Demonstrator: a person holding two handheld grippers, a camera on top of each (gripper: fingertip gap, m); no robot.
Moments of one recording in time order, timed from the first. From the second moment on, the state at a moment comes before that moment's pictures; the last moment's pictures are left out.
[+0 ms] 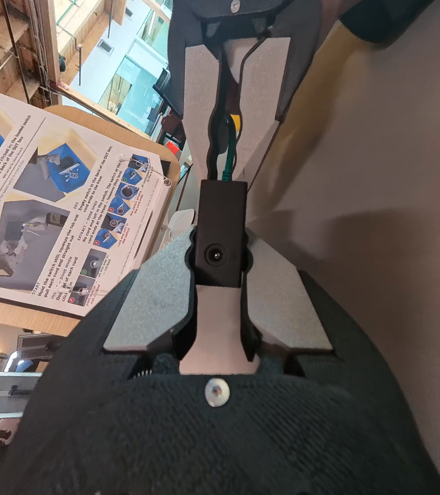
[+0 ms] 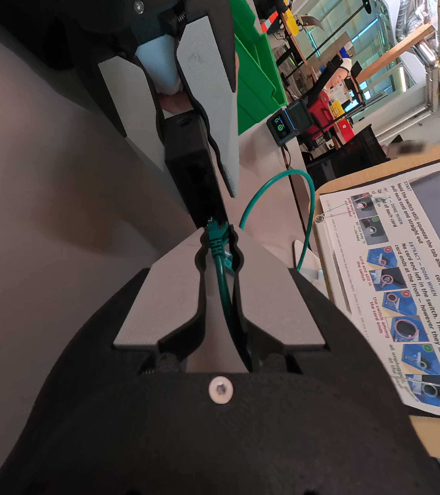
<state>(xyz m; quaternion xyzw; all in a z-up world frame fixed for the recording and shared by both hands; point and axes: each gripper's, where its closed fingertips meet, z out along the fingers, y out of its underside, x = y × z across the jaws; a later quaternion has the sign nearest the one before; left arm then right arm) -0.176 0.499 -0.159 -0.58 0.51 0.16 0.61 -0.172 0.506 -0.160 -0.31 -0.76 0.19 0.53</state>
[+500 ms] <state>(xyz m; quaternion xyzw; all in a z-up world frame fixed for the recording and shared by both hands) -0.161 0.486 -0.160 -0.56 0.55 0.15 0.59 -0.161 0.492 -0.162 -0.29 -0.77 0.22 0.52</state>
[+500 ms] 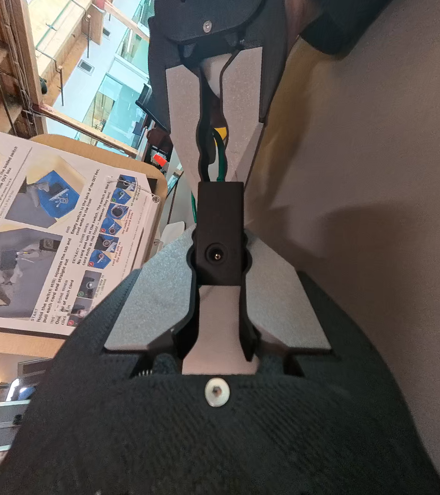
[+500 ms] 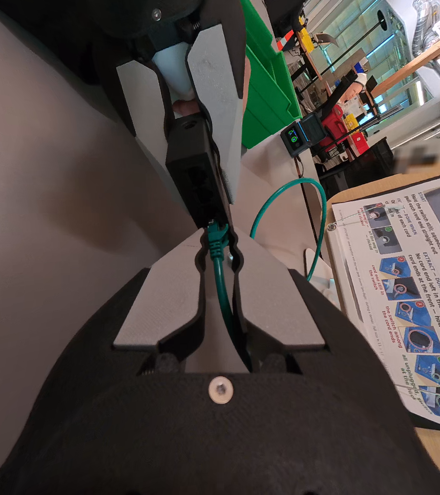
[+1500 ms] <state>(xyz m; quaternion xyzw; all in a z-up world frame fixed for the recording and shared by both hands) -0.170 0.477 -0.166 -0.57 0.58 0.21 0.55 -0.116 0.509 -0.222 -0.12 -0.86 -0.12 0.48</state>
